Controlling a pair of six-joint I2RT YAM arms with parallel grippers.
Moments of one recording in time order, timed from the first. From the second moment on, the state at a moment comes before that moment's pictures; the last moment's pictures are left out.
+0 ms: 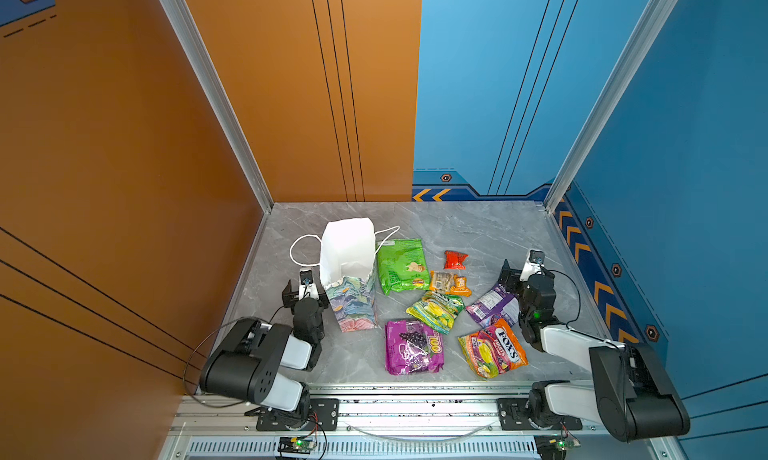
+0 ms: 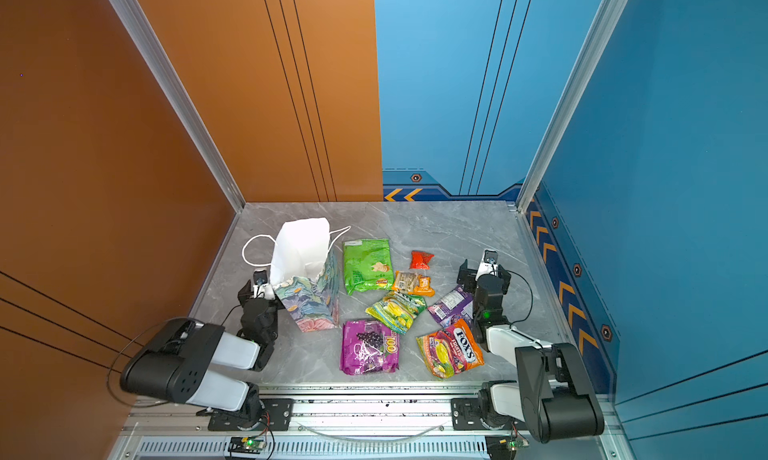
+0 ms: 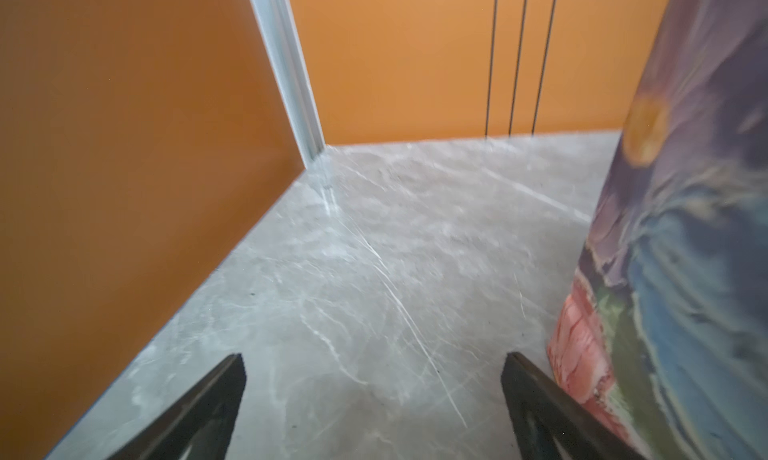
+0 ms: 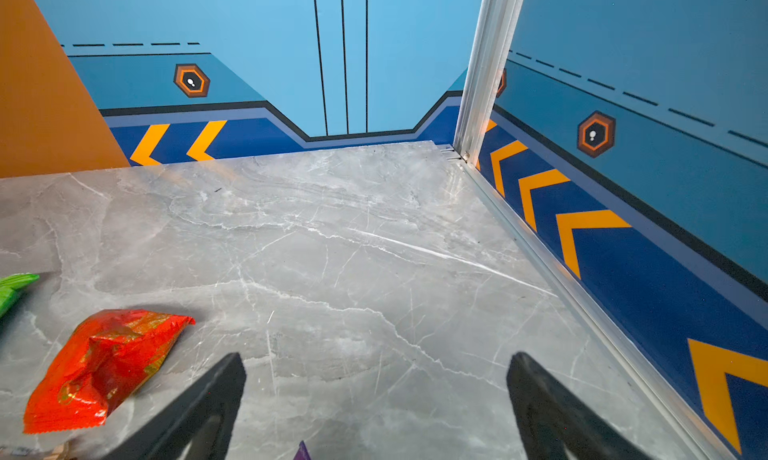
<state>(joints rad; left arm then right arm) -0.18 1.41 0.07 1.24 -0.51 0.06 0.08 1.28 0.31 0.72 0.31 0.06</state>
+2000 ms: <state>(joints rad) -0.16 0.90 1.20 -1.06 0.23 -0.56 -0.14 0.59 0.58 -0.57 -0.30 0.52</state>
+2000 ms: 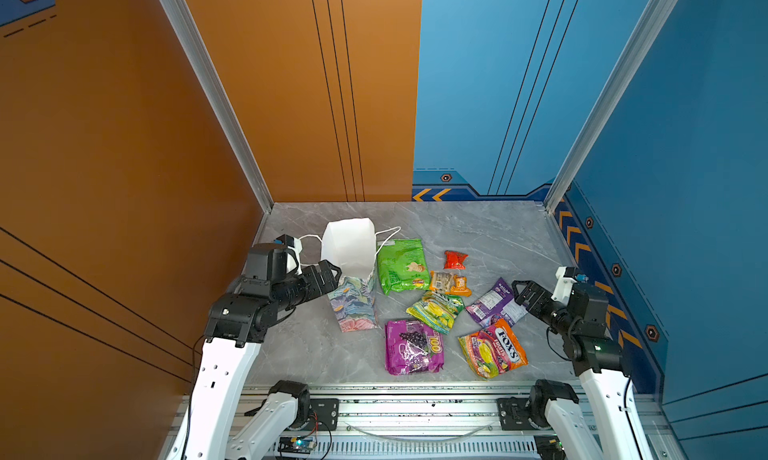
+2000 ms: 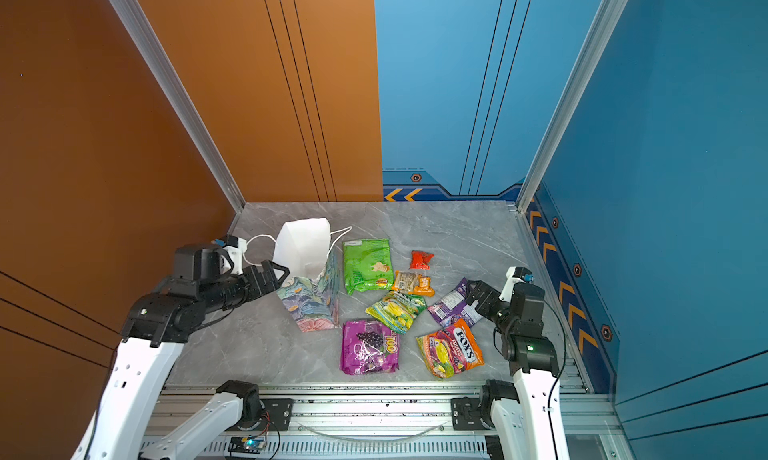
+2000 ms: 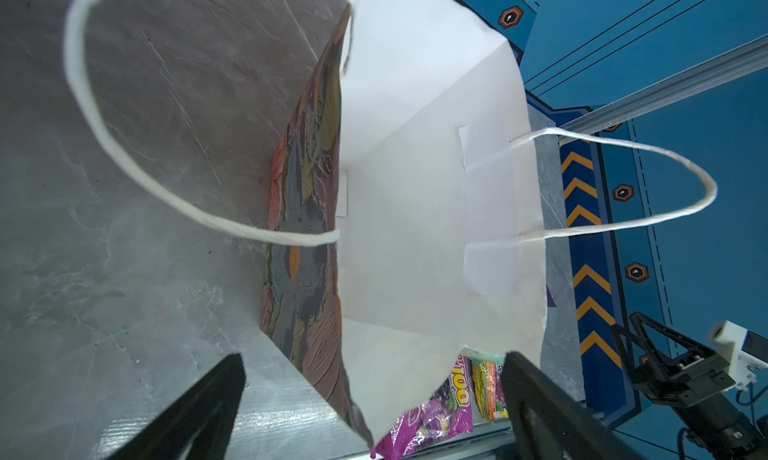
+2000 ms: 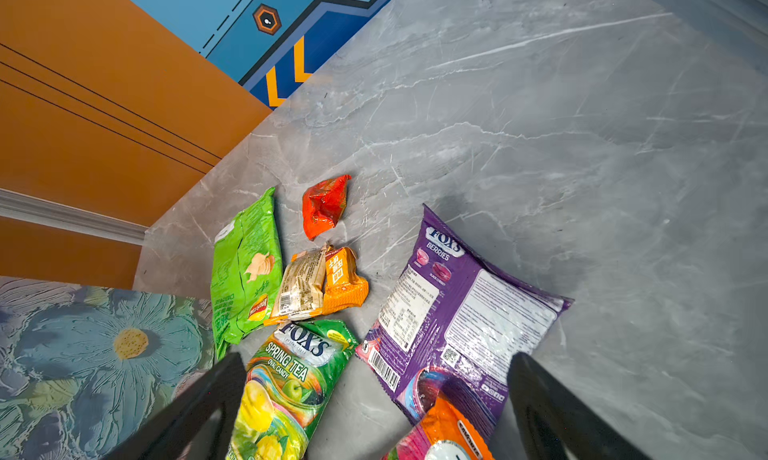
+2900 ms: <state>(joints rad) -0.12 1.12 1.26 -1.05 0.20 -0.63 -0.11 0.55 0.57 -0.57 -0.27 0.52</state>
